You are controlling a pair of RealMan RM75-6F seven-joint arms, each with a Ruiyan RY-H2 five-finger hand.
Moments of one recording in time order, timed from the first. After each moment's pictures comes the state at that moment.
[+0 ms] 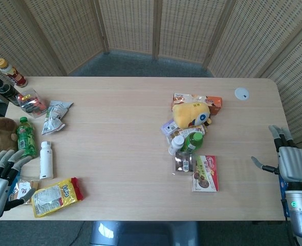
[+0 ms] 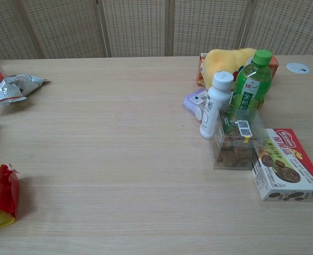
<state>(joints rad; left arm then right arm) 0.01 -1.02 0.03 -1.88 1.73 1.61 0.10 0.22 -1.19 0.17 -1.51 -1.35 1.38 0.03</state>
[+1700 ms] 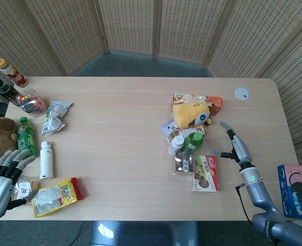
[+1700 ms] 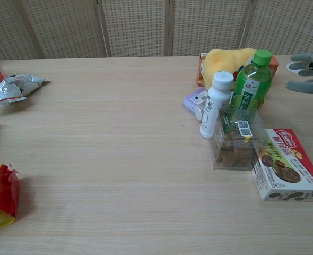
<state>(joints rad) -0.02 -1.01 0.04 -1.88 1.72 1.58 0.05 0.45 -1.50 0.21 -1.21 -1.31 0.99 0.70</state>
